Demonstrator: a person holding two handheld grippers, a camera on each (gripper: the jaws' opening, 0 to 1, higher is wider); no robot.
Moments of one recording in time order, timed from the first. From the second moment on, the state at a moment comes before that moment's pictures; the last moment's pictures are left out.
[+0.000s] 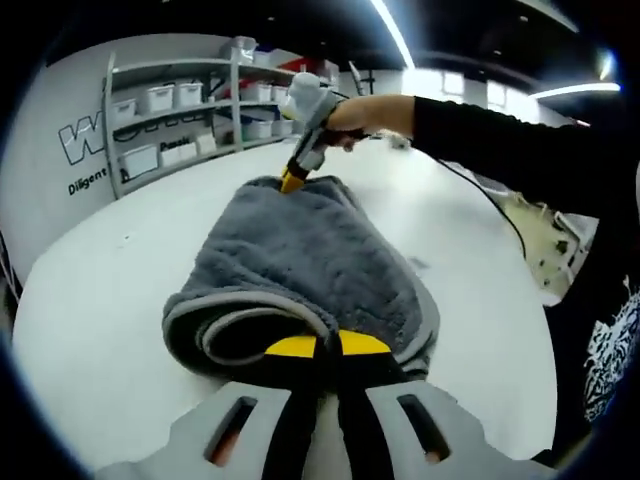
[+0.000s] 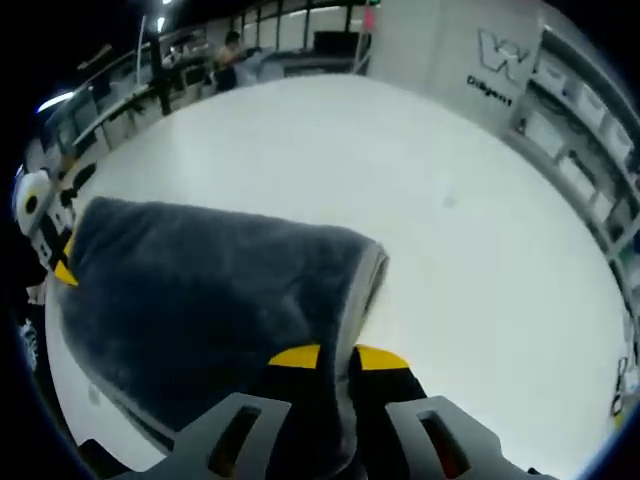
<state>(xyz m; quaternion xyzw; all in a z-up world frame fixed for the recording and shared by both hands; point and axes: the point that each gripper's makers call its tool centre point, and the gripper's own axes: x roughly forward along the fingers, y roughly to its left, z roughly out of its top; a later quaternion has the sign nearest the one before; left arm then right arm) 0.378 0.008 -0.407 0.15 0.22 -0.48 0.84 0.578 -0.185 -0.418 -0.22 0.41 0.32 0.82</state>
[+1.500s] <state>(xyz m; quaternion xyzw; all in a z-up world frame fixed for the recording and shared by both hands) 0.342 -0.057 -0.400 0.24 0.13 -0.46 0.85 0.608 -0.105 -0.419 -0.42 0.38 0.38 0.73</state>
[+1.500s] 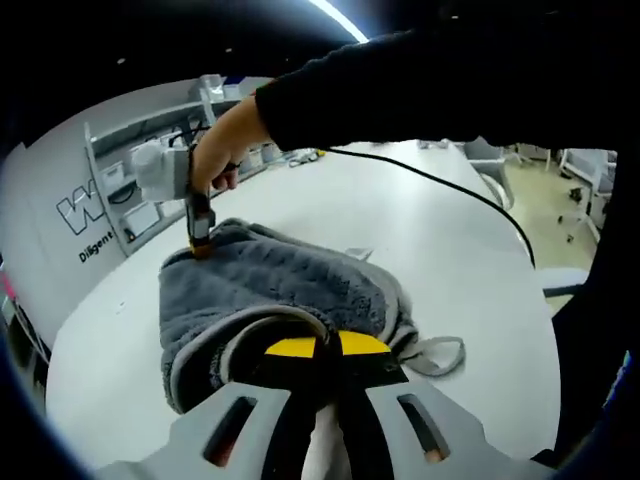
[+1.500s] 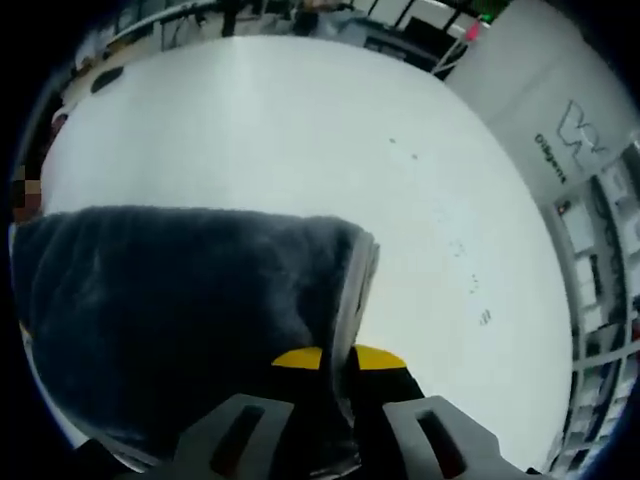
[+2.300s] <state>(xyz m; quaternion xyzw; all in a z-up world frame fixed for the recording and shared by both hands) 0.342 -0.077 -0.398 0.27 0.12 -0.45 0.84 0.612 -0.057 -0.420 -0.44 0.35 0.41 0.71</state>
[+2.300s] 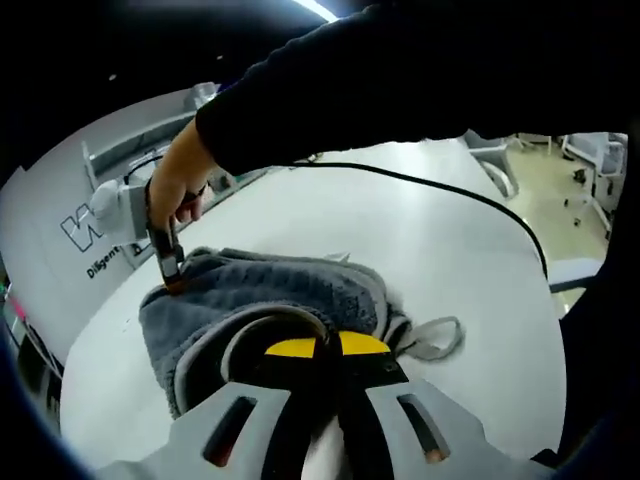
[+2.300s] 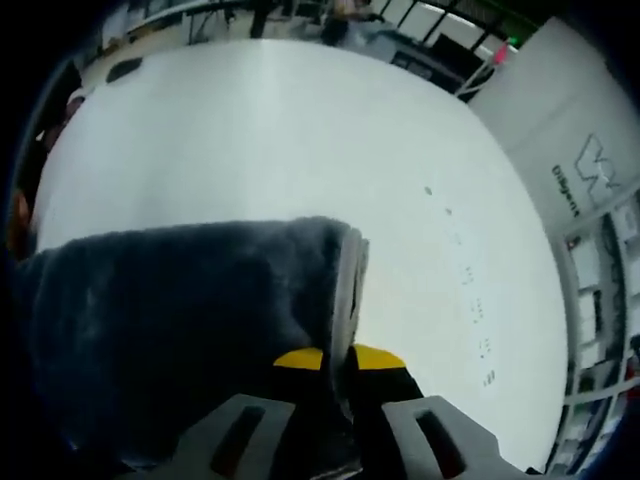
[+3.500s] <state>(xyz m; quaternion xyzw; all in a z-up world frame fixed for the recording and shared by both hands) 0.331 -0.068 -0.391 0.30 0.06 -0.41 0.86 0.612 -0.056 -0.419 -0.44 0.33 0.42 0.72</state>
